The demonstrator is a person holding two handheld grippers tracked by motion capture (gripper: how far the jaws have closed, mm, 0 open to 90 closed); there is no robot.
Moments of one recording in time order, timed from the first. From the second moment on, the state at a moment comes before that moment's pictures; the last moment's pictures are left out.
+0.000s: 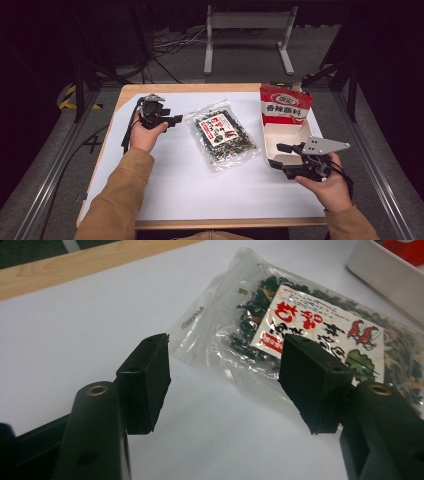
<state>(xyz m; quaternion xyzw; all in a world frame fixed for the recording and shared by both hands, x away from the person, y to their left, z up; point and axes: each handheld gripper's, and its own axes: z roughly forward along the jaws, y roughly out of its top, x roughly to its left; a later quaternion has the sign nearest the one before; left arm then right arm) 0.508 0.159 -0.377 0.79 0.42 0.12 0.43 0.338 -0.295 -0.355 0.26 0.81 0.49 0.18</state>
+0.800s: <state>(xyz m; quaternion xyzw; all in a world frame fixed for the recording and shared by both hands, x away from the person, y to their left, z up) 0.558 0.151 -0.414 0.77 0.46 0.12 0.43 0.332 -0.282 -0.371 0.25 0.81 0.49 0.17</state>
